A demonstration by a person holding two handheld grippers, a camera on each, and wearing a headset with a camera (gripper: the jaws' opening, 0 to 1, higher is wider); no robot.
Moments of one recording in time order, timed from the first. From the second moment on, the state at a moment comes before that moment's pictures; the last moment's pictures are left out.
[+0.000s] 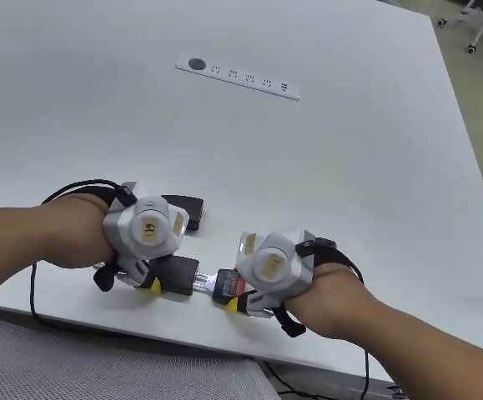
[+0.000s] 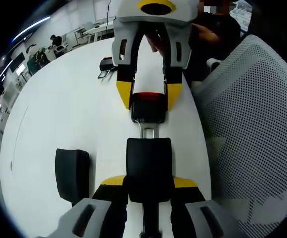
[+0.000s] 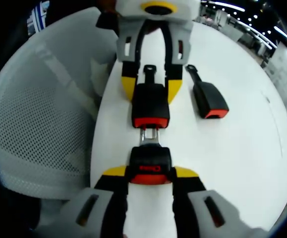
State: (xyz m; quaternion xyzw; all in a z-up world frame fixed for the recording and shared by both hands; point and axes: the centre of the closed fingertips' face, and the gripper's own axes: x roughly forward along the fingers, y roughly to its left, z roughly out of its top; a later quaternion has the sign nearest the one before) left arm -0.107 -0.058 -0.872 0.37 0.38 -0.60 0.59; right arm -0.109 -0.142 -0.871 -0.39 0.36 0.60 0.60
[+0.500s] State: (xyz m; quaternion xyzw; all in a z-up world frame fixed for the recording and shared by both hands) left arm -0.106 -0.057 -0.873 0.37 0.38 -0.61 0.59; right arm -0.107 -0.134 -0.871 -0.39 0.37 0.59 0.60
